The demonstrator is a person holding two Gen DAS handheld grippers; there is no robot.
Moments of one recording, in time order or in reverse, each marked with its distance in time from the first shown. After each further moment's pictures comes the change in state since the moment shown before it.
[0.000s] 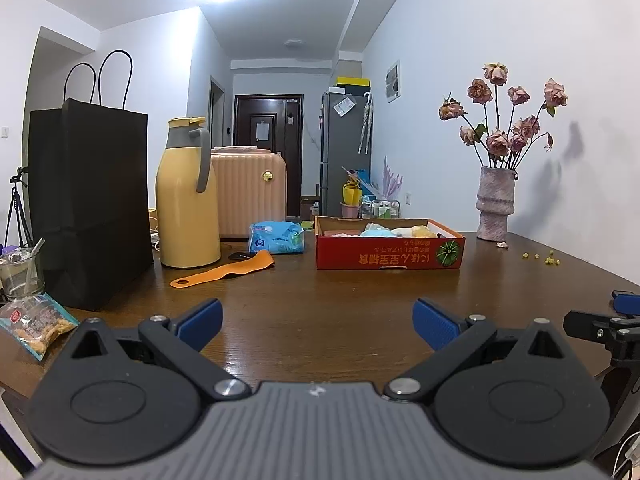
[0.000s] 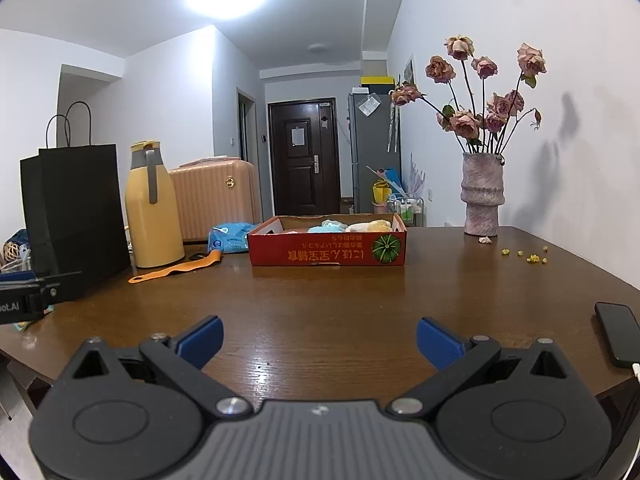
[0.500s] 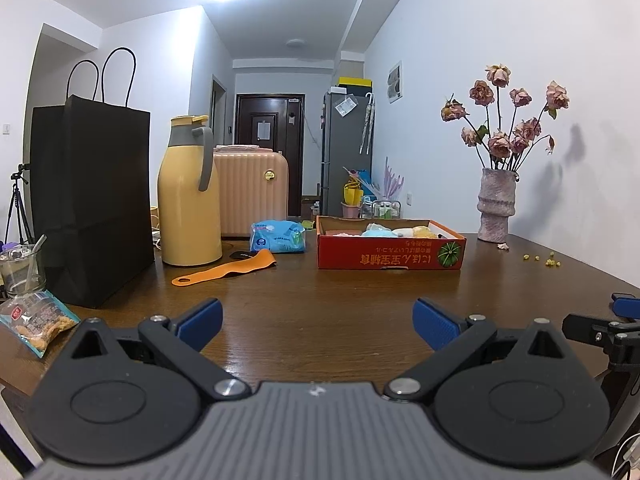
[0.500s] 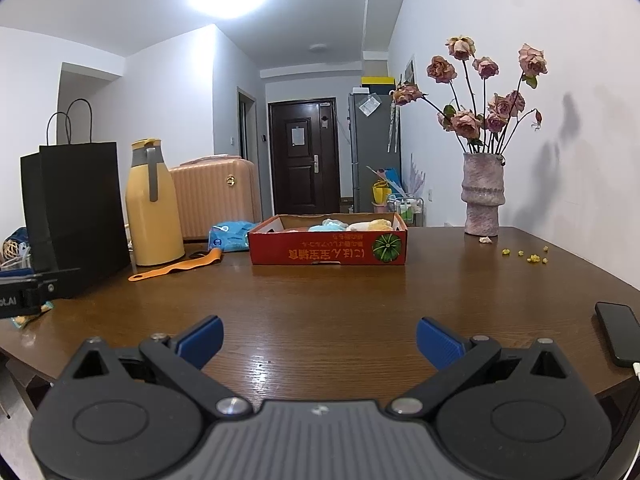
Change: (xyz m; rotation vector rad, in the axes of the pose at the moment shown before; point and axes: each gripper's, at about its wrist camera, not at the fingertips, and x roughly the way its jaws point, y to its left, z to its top) left arm 0.000 0.003 0.002 -0.005 0.001 -0.001; right arm 0.001 0.002 -0.002 -0.002 -0.004 -0.003
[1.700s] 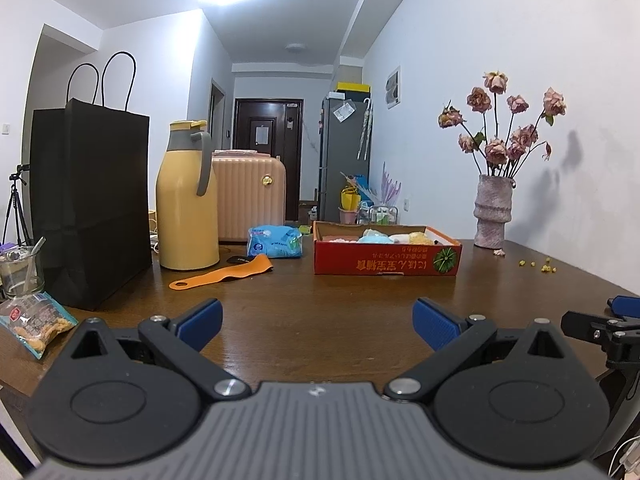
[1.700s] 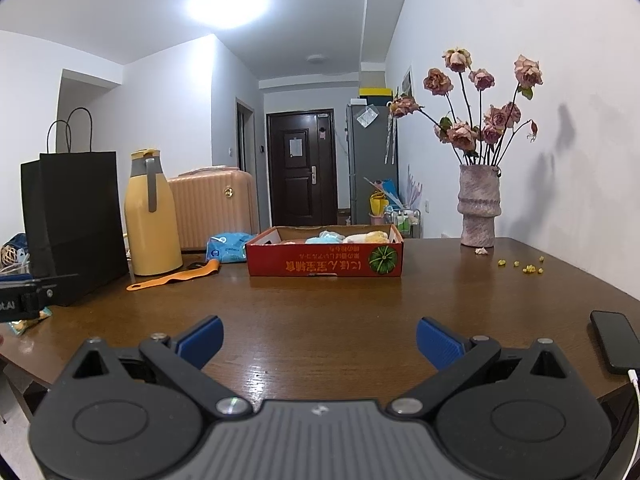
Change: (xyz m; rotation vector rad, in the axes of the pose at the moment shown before) left arm -0.006 -0.003 0.001 -0.011 -0.023 -0.009; right arm -0.007 0.000 0.000 -0.008 -0.039 -0.012
